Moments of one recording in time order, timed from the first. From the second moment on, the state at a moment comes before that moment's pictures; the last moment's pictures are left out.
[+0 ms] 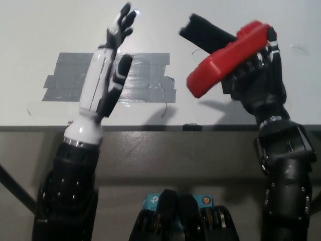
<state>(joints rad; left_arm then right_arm) -0.54 0.04 -0.09 -0.33 0.23 0.07 -0.04 -0.61 0.17 -0.27 -0.07 1.00 0.40 -0.32</state>
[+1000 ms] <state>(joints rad) -0.70 0.04 -0.26 -0.69 0.31 0.31 -0.16 -0.60 0.12 -0.10 -0.28 1.25 0.45 -0.05</state>
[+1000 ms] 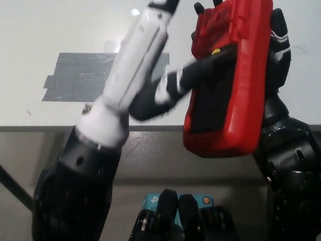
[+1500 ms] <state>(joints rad) -0.65 0.00 -0.31 -0.81 0.32 0.30 -0.21 -0.61 0.18 -0.15 -0.35 1.30 0.44 -0.20</state>
